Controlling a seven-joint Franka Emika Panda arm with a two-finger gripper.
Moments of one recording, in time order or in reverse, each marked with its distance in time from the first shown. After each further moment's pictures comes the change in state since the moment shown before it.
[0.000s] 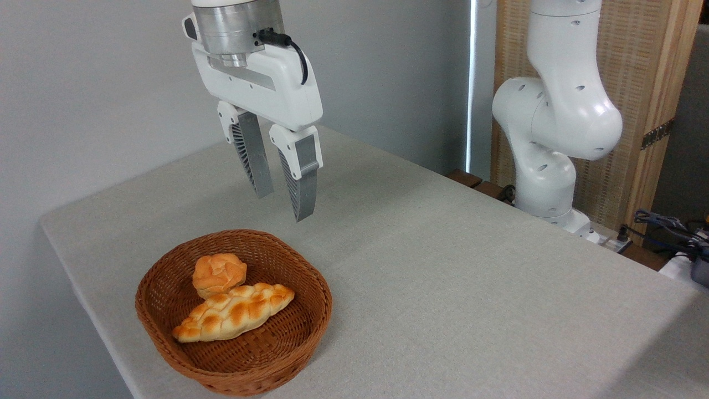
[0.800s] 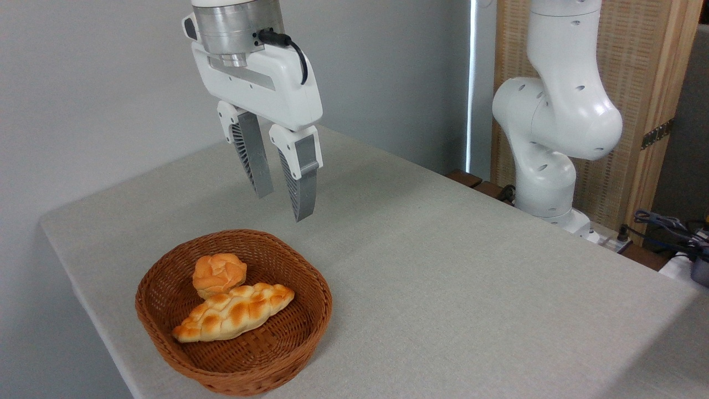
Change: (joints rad) arm 0.000 0.000 0.000 0.000 -0.001 0.000 0.000
